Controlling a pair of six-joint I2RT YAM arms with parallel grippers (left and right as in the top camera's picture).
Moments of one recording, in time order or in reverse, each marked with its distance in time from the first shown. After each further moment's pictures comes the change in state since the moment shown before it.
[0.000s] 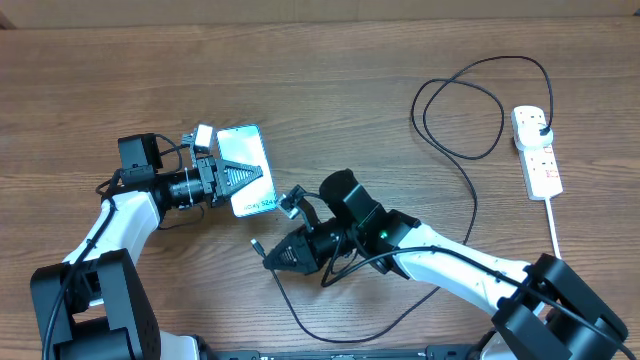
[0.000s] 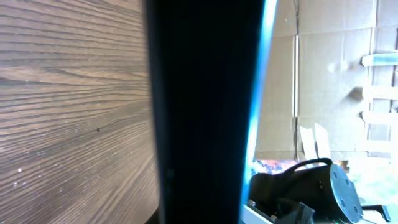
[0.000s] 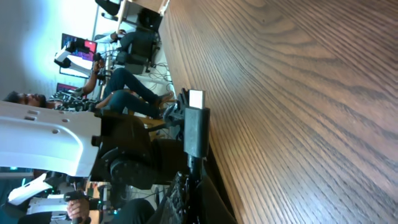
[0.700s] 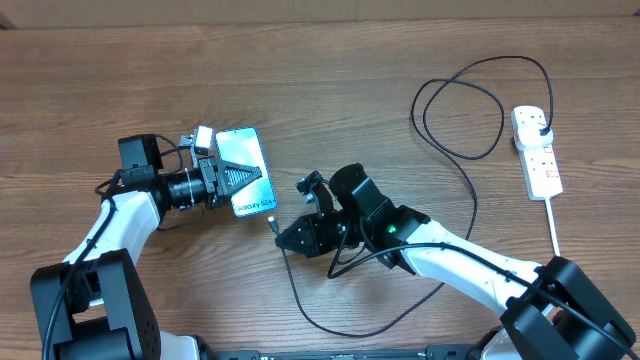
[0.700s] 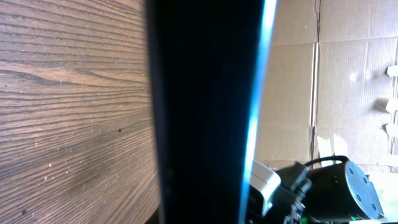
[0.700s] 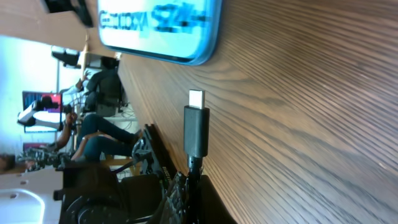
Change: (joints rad) left arm 0.000 0.000 0.000 -0.012 -0.074 -0.001; right arm -0.054 -0.019 0.000 -0.083 0.178 0.108
